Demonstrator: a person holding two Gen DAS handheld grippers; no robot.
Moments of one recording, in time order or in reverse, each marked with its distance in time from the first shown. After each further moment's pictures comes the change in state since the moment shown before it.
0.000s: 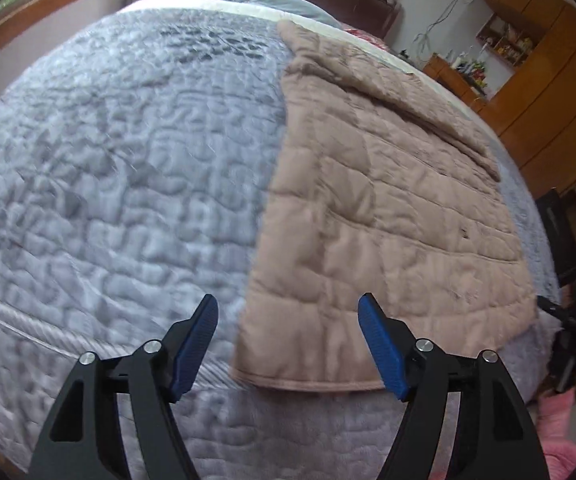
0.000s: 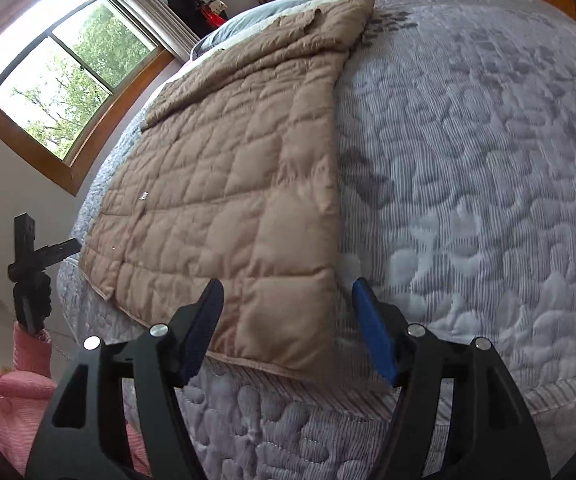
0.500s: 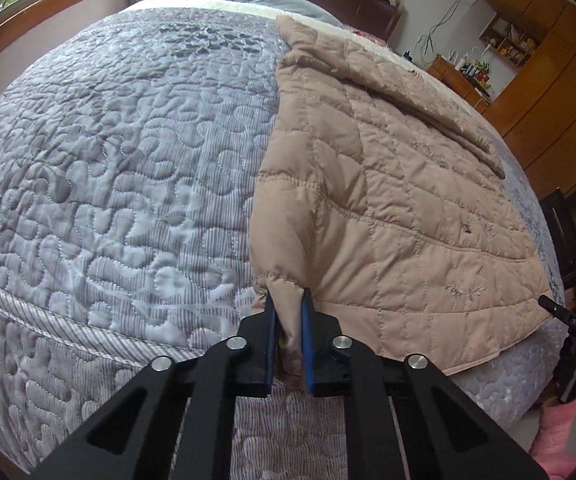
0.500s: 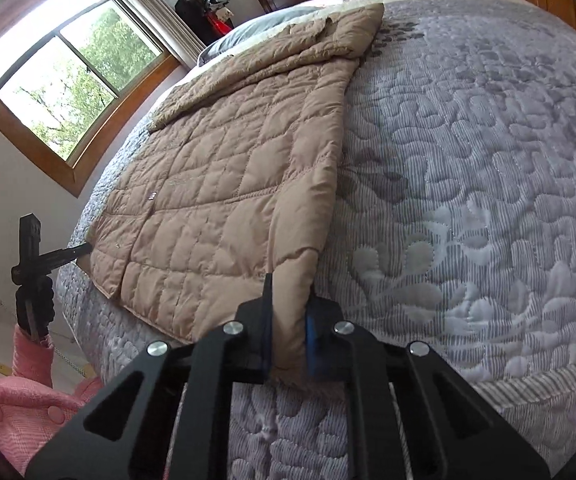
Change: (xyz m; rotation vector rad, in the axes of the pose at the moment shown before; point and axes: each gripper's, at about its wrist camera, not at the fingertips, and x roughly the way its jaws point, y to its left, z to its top) left arm 0.004 -0.019 -0.015 -0.003 -0.031 0.044; right arm -0.014 0.013 -0.012 -0.026 -0.054 0.019
